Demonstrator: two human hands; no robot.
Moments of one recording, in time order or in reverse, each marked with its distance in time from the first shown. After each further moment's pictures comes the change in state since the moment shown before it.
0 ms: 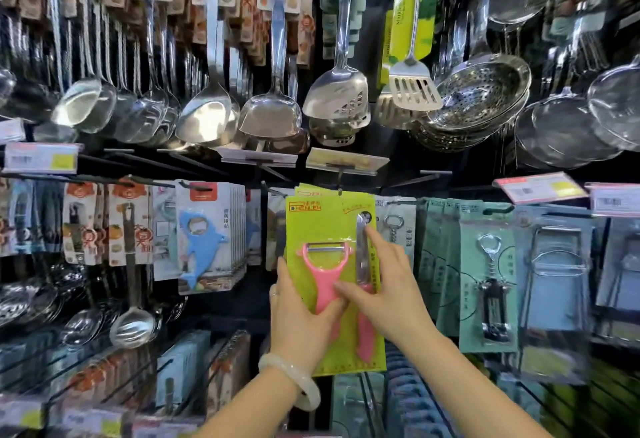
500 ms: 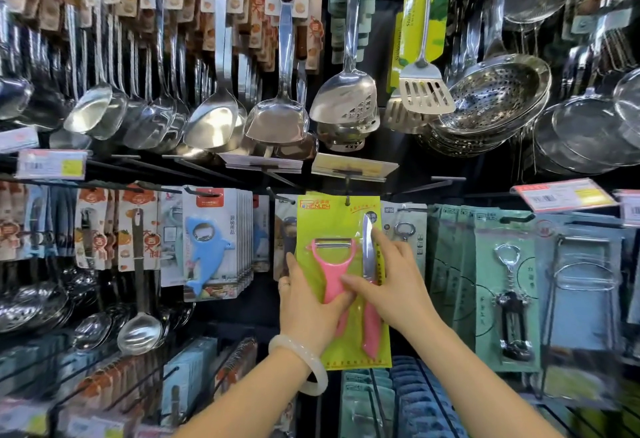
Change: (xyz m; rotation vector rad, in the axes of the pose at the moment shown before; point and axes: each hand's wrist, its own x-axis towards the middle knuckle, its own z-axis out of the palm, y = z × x) left_hand 0.029 0.011 0.007 0.116 -0.047 -0.069; right_hand 0.032 0.013 0.002 -0.035 -0.020 0.055
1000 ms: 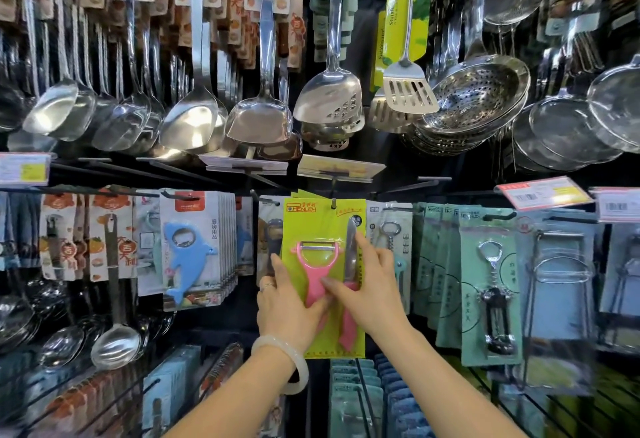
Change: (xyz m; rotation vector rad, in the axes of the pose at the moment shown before) left_hand 0.017 -0.012 0.000 0.350 0.003 -0.039; right_hand 0.005 0.010 0.025 -0.019 0.069 0.041
